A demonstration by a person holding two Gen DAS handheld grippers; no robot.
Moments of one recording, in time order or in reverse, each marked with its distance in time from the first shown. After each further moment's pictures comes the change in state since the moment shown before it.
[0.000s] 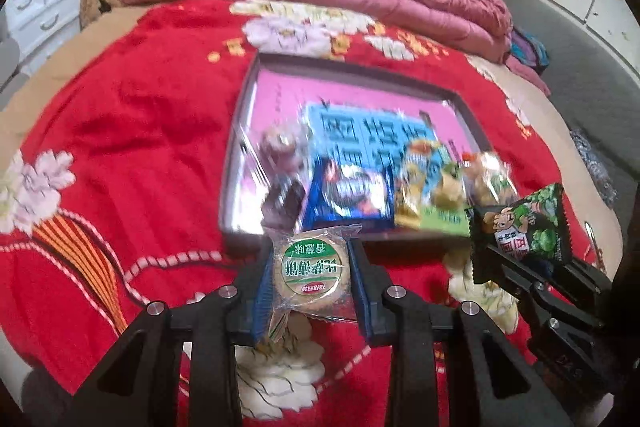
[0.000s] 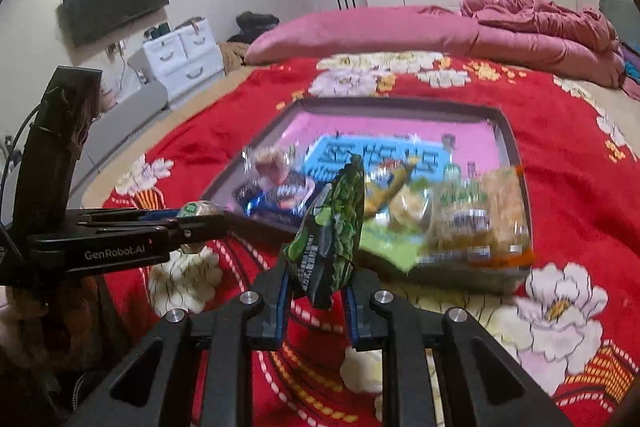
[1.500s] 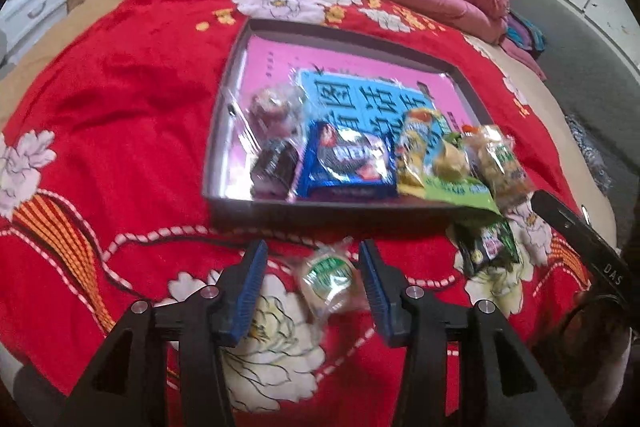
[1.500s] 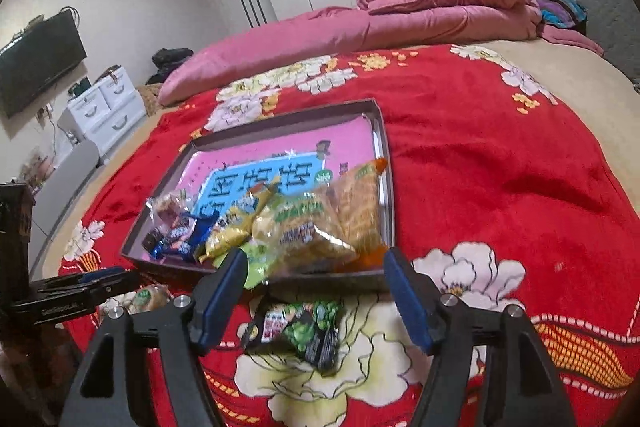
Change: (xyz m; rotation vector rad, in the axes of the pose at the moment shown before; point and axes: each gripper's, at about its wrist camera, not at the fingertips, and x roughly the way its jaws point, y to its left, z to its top) left arm 0.020 0.001 -0.015 0.009 0.094 -0.041; right arm -0.031 -0.076 -0.009 0.246 -0.029 -0.207
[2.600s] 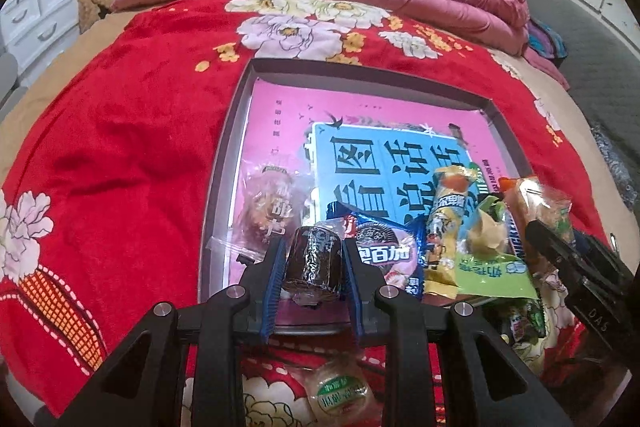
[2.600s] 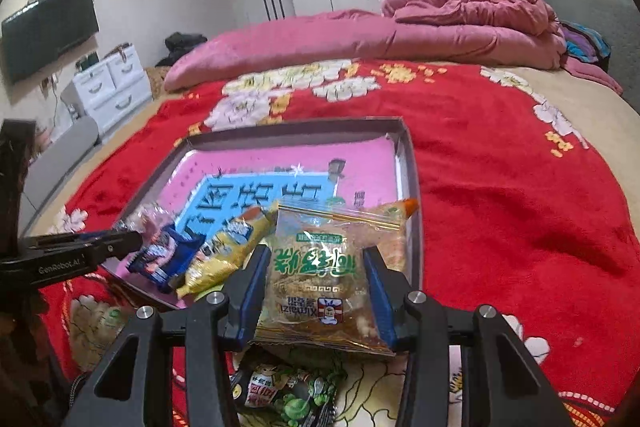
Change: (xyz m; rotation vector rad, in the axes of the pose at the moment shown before) left arm 0.031 -0.004 0.057 0.006 -0.059 0.102; right arm 0.054 0.013 0.028 -0.128 0.000 -0.002
